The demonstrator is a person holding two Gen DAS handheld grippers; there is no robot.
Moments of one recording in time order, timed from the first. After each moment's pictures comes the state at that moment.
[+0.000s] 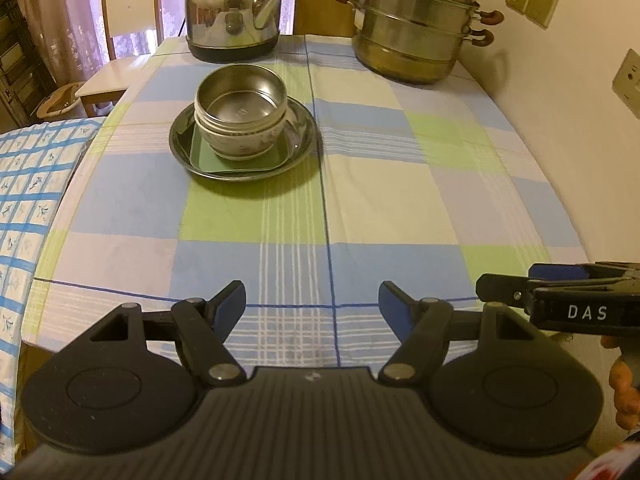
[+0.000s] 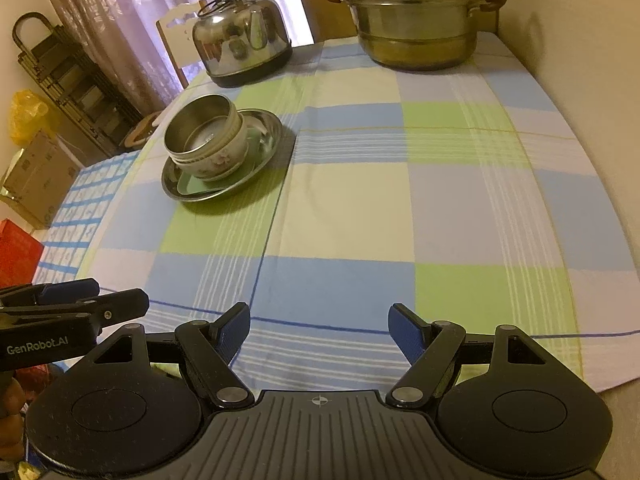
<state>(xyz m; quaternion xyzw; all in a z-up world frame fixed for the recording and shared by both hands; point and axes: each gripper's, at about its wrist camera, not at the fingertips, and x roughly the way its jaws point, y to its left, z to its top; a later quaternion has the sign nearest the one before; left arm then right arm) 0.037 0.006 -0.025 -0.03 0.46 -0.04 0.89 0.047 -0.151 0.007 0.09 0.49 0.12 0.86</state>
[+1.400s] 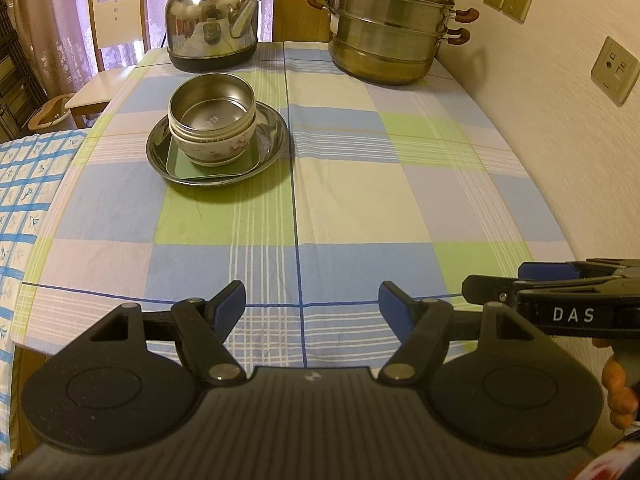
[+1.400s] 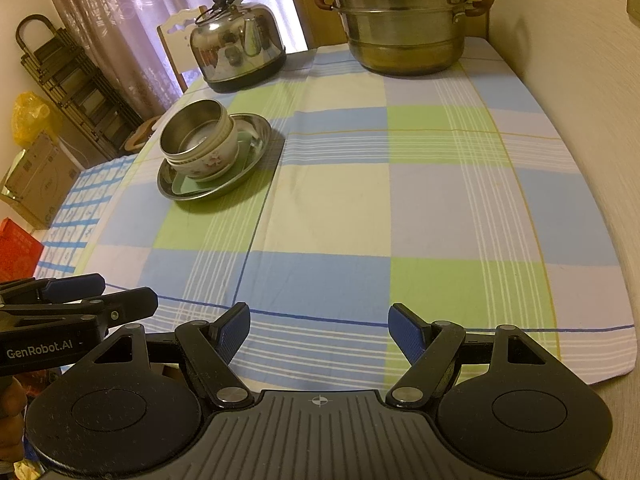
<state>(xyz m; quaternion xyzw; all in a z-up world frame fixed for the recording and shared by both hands) 0.030 -0.020 -0.022 -0.02 0.45 -0.05 0.89 0.035 -0.170 0.011 0.09 0.49 0.12 0.86</state>
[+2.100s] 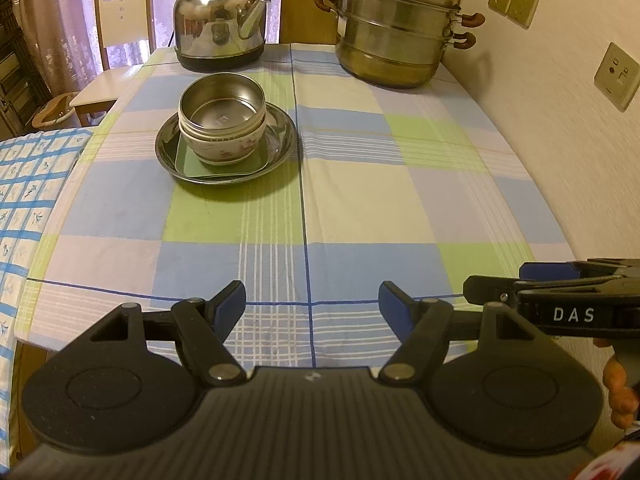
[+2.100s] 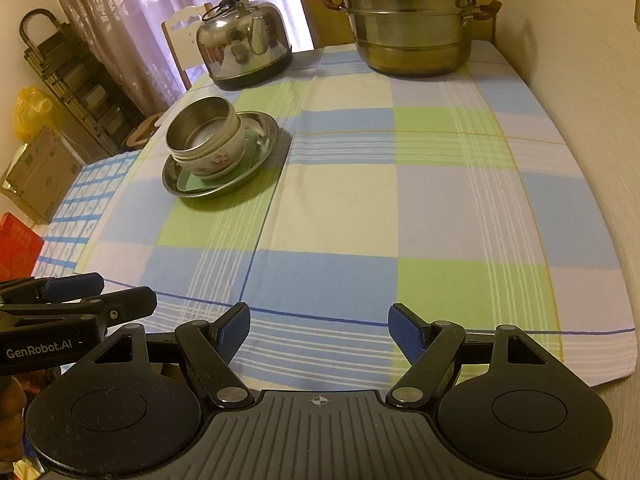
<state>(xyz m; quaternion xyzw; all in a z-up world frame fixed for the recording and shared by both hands) 0.026 -0.012 -0.021 -0.03 0.45 -0.04 0.89 0.036 -0.162 0.011 0.08 0.49 0.12 0.86</state>
